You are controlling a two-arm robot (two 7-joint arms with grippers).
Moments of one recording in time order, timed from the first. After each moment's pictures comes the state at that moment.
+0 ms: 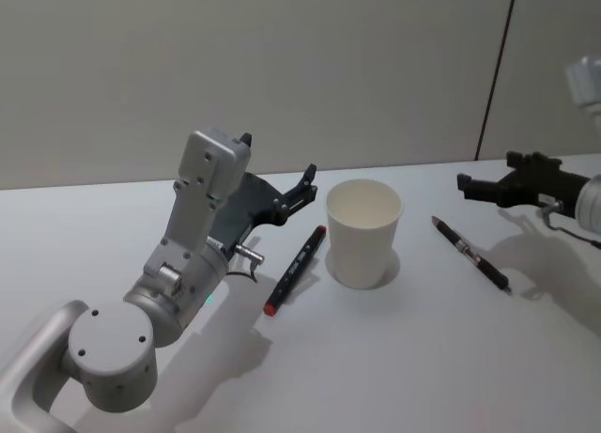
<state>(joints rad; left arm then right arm) -0.24 0.38 0.45 -1.63 -0.20 0.01 -0.01 0.42 0.34 -0.18 -1.42 0.21 0.54 0.47</state>
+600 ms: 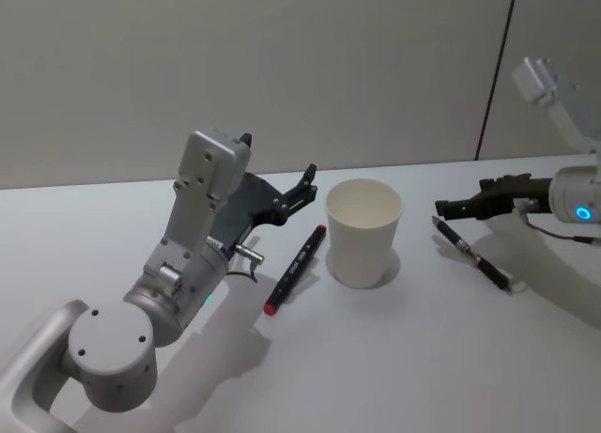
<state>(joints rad) -0.24 0.38 0.45 -1.63 -0.20 0.01 -0.01 0.58 0.30 -0.24 -1.28 0.08 0.77 0.64</state>
